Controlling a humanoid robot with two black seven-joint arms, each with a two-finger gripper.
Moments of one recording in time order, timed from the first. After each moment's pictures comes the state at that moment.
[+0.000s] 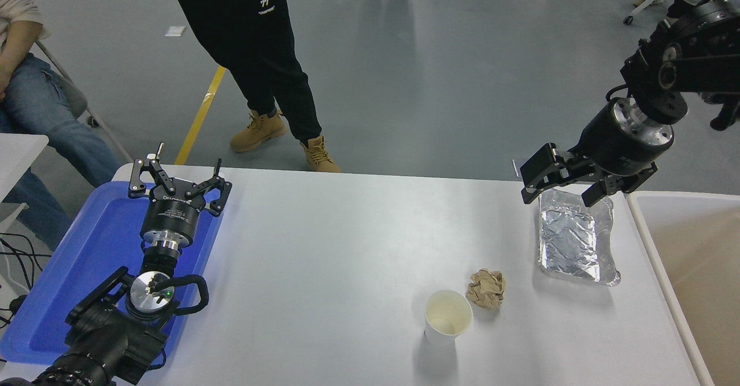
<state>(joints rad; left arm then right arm) -0.50 0.14 -1.12 -0.54 -0.09 -0.62 -0.35 2.12 -0.30 -1.34 1.28 -0.27 0.77 0.22</state>
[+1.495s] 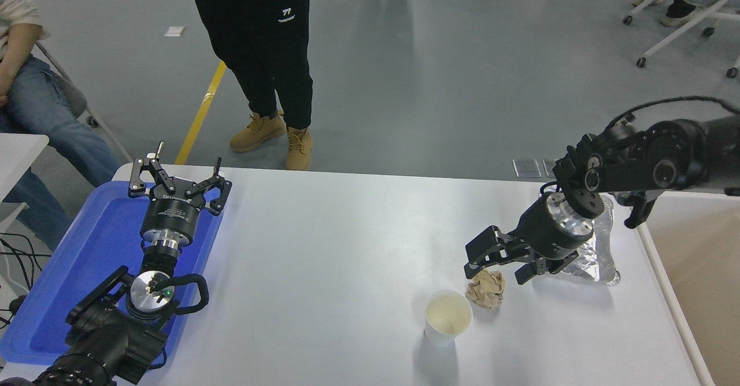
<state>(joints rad) -0.51 0.13 -1.12 -0.54 -0.09 -0.62 -0.35 1.64 -0.28 -1.04 1.22 -0.34 0.59 0.22</state>
